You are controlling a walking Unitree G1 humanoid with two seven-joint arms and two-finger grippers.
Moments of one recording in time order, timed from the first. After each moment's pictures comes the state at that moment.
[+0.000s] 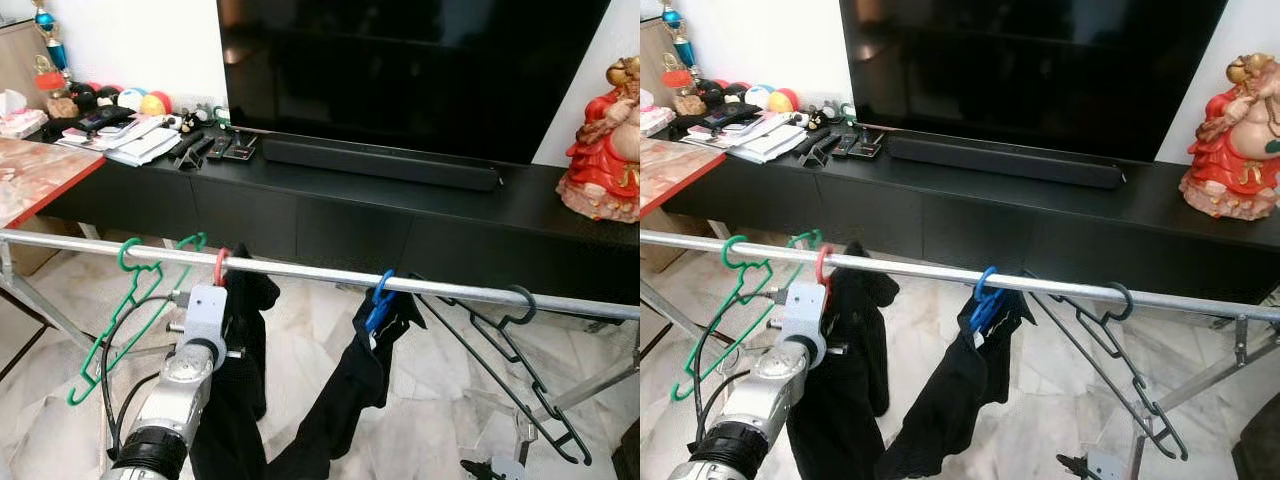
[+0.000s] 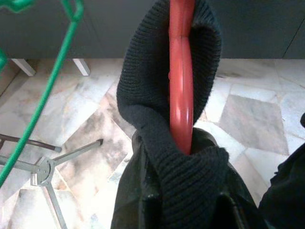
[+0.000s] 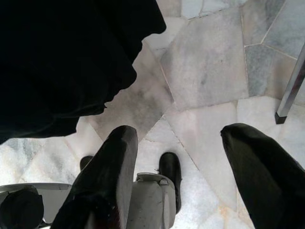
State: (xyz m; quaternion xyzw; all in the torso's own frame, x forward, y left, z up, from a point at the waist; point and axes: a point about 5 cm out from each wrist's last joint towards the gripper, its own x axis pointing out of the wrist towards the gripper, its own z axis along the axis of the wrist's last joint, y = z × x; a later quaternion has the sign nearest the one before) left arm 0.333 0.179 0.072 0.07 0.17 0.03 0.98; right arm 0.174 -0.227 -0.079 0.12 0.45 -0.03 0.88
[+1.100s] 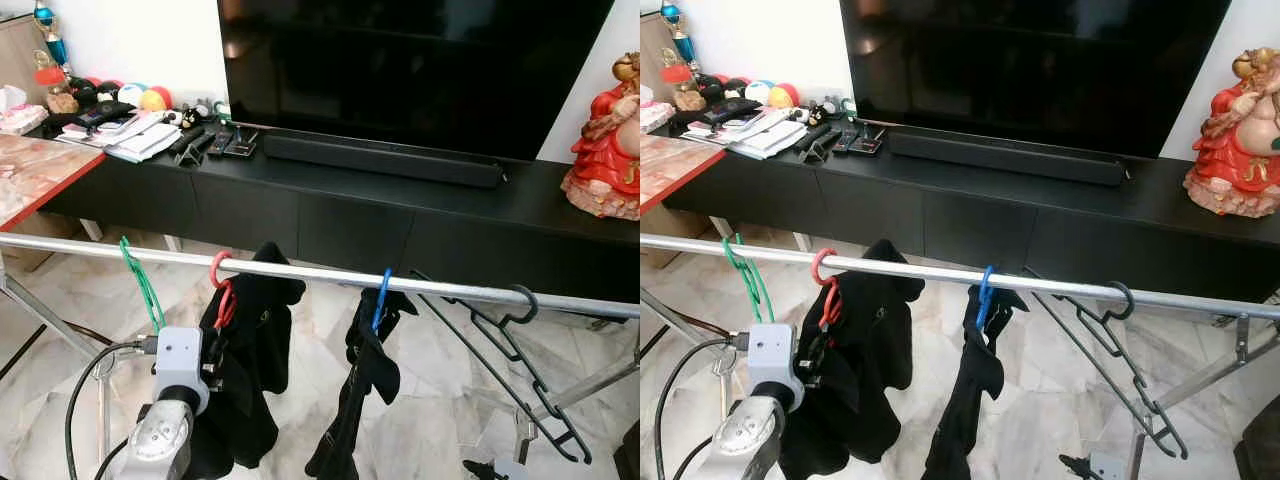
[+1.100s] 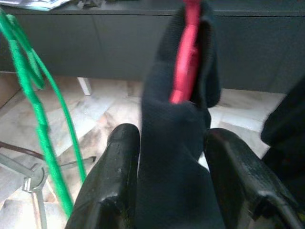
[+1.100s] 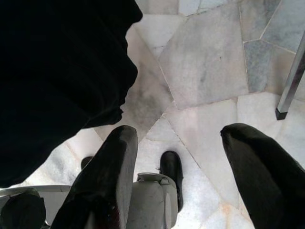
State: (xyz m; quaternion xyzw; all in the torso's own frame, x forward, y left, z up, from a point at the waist) left arm 0.258 0.183 0.072 0.03 0.08 0.02 1.00; right arm 0.173 -0.228 -0.080 0.13 0.45 -0.05 0.88
